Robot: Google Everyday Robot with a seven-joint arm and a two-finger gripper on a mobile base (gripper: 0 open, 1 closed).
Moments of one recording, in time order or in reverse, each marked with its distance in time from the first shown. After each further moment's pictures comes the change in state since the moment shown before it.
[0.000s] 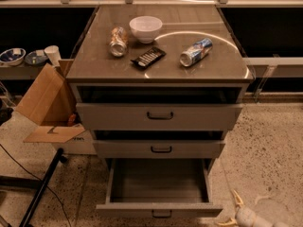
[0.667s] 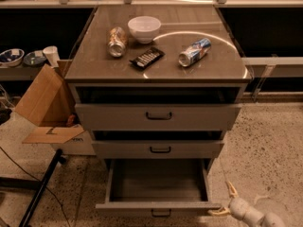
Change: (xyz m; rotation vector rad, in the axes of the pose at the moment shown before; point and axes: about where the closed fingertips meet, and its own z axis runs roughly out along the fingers) arm -0.019 -0.029 0.044 0.043 -0.068 0.025
